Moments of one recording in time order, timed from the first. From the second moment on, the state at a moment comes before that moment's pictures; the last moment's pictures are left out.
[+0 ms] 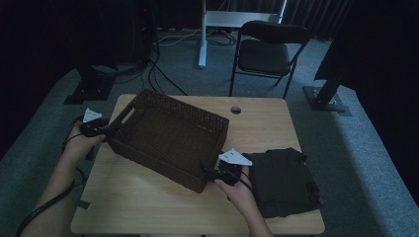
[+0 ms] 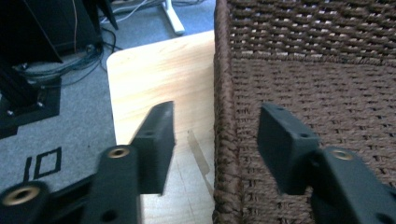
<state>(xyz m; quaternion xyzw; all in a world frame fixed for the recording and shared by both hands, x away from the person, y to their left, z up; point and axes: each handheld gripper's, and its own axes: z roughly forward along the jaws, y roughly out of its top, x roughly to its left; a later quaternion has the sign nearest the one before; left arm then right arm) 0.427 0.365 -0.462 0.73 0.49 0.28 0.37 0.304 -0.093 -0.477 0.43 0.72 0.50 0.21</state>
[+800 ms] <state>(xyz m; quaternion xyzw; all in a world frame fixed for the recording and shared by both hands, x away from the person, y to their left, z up) 0.412 0.354 -0.465 0.71 0.54 0.27 0.36 0.303 -0.086 -0.474 0.46 0.71 0.48 0.21</state>
